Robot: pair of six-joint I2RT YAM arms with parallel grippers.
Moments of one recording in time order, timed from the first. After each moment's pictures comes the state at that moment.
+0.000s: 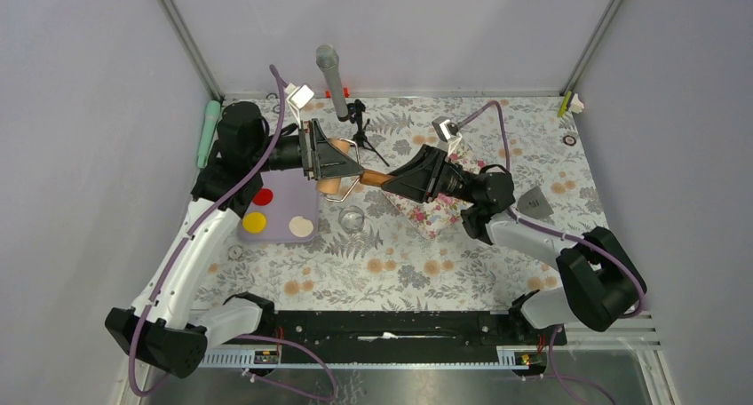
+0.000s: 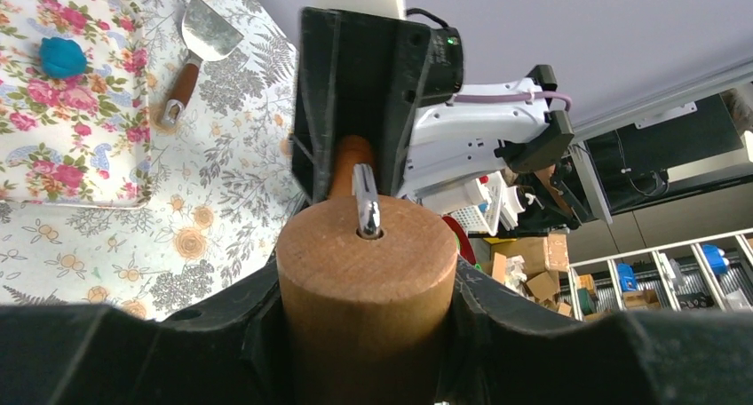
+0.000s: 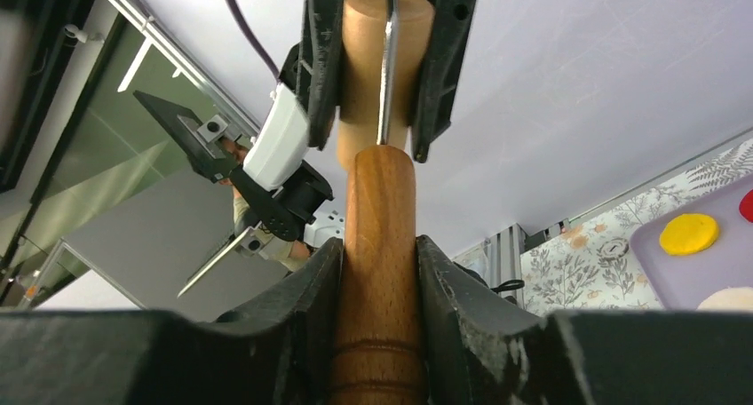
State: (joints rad) left arm -0.34 1.11 1.25 -0.31 1.02 -0.76; right arm 0.61 1.39 0.69 1.37 -0.78 1.30
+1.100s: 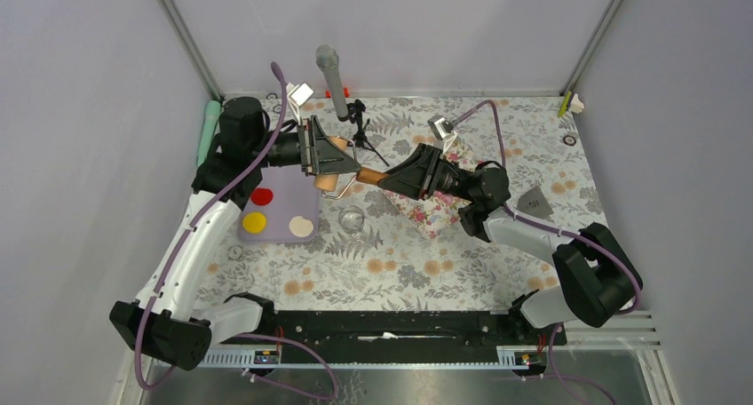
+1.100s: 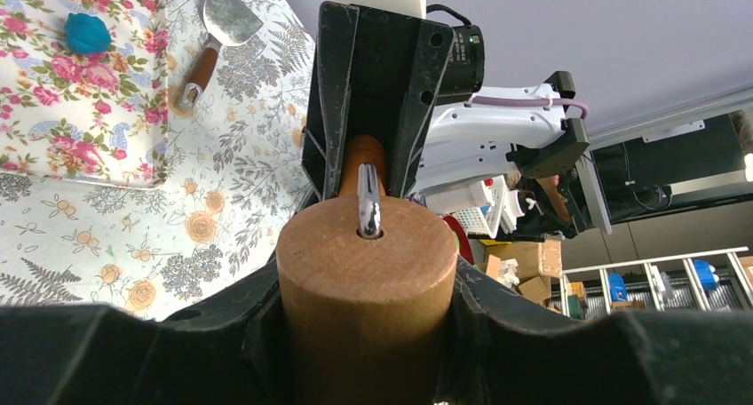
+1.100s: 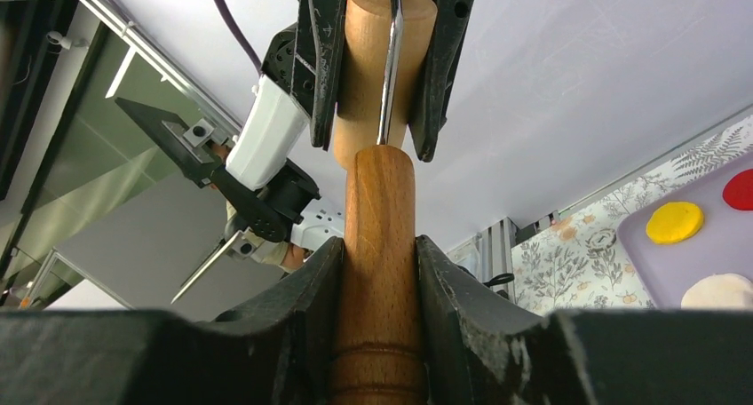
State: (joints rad) left arm -0.31 1.15 1.28 -0.39 1.05 -0.73; right arm 0.61 1.43 0.71 1.32 -0.78 1.28
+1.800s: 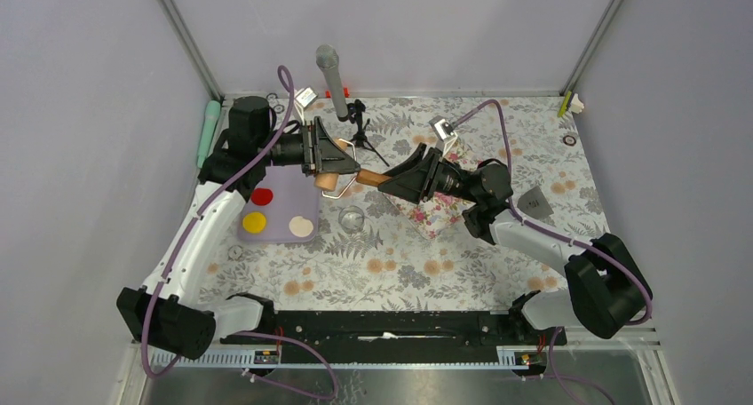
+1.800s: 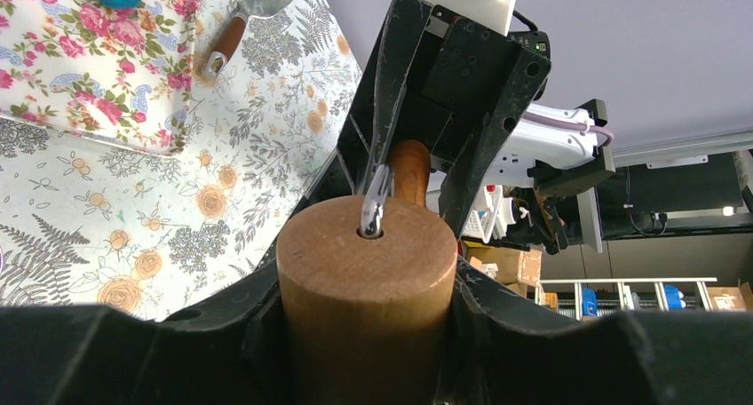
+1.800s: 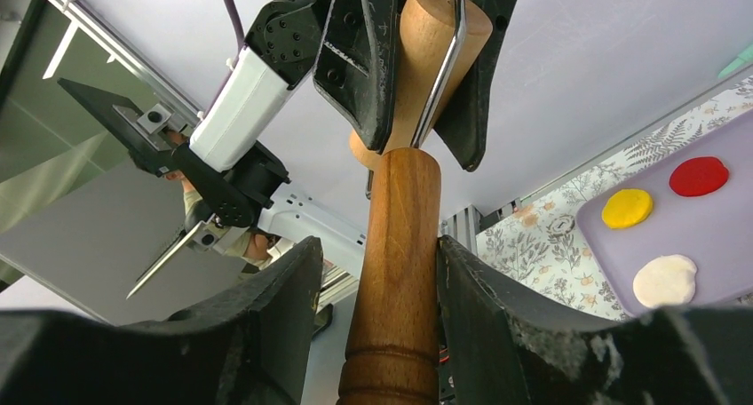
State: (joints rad) left arm -0.28 1.21 1.28 -0.48 1.03 -0.71; right arm 0.61 1.36 0.71 1.14 -0.78 1.14
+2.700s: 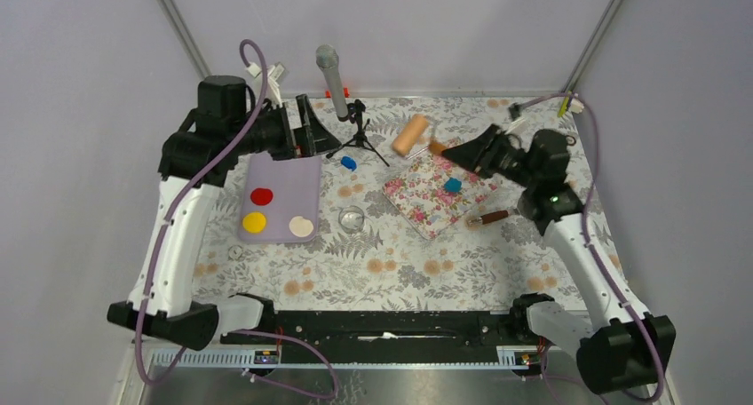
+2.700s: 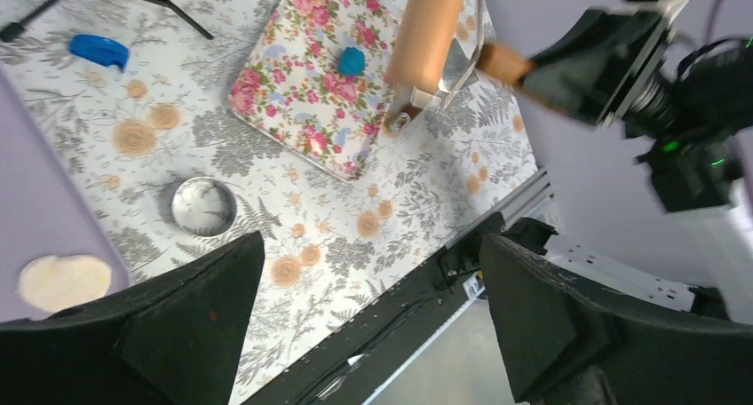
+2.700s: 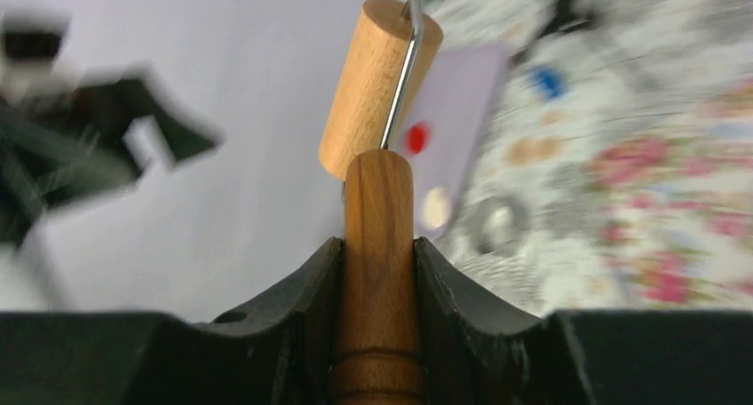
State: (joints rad) left arm -0.26 1.29 1.70 -0.99 0.60 -0.44; right arm 0.29 1.05 0.81 0.16 -0.69 0.94
